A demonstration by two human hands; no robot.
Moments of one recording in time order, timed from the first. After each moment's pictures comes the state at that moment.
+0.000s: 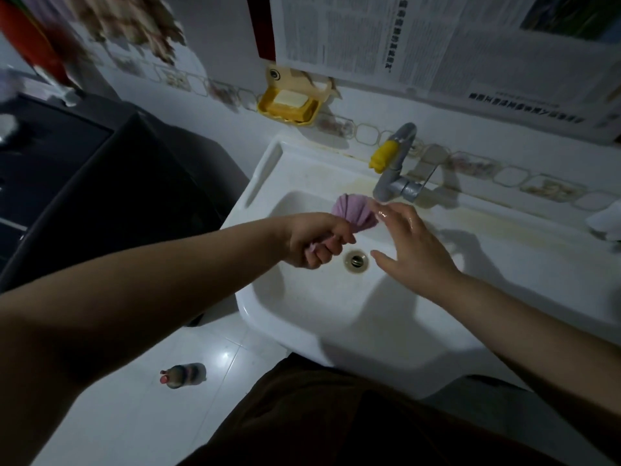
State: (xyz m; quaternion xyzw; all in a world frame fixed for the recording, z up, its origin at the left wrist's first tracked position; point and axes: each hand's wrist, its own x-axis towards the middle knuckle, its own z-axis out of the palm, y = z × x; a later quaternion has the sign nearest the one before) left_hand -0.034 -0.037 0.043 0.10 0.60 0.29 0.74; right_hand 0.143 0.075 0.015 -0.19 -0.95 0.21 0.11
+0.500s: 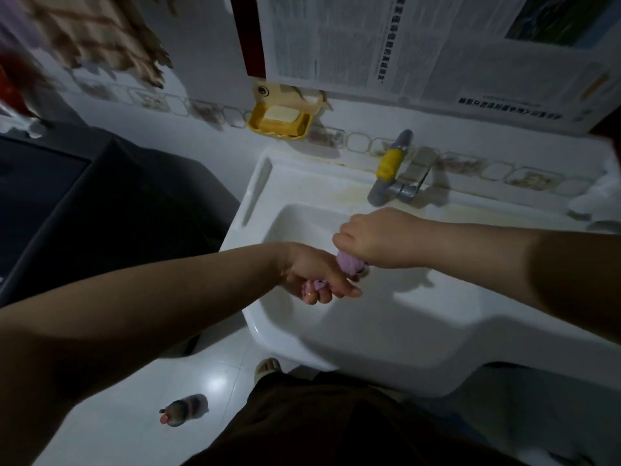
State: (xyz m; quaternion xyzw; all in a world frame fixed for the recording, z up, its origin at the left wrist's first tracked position) left_hand -0.054 -0.065 0.039 0.25 0.53 0.11 0.80; right_hand 0.066 0.057 0.060 0.16 -0.98 -0.07 -0.03
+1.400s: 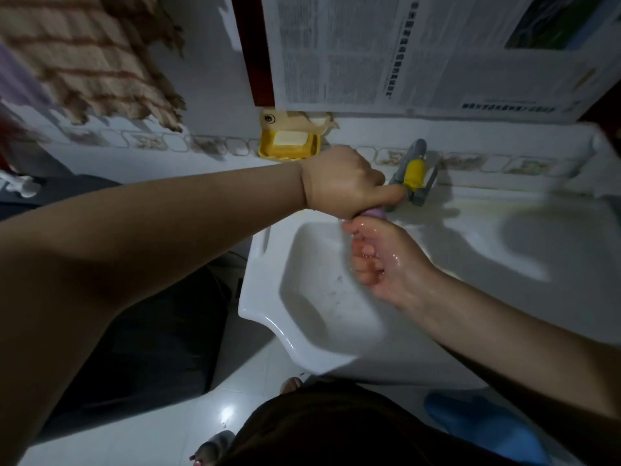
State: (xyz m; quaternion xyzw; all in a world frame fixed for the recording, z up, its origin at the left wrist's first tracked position) left_hand -0.151 -0.004 0.118 0.91 0.28 0.15 -0.26; right_hand 0.003 -0.050 0.114 -0.47 -0.35 0.79 0.16
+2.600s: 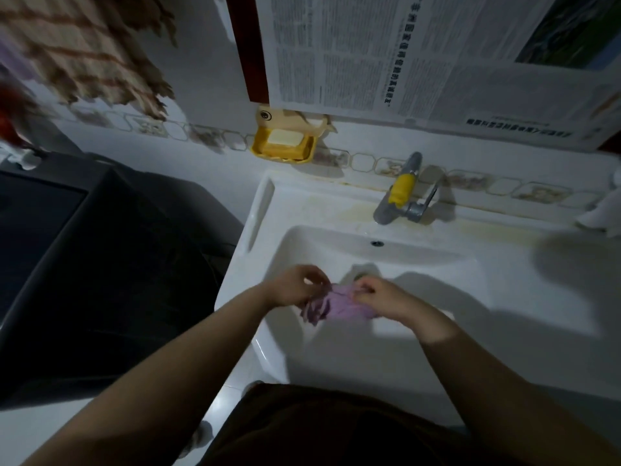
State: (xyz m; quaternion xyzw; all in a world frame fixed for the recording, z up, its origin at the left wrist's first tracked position) left_hand -0.108 -0.080 -0.034 0.40 0.72 0.21 0.53; right_hand 0.070 0.022 -0.022 -0.42 -0.71 0.55 -0.14
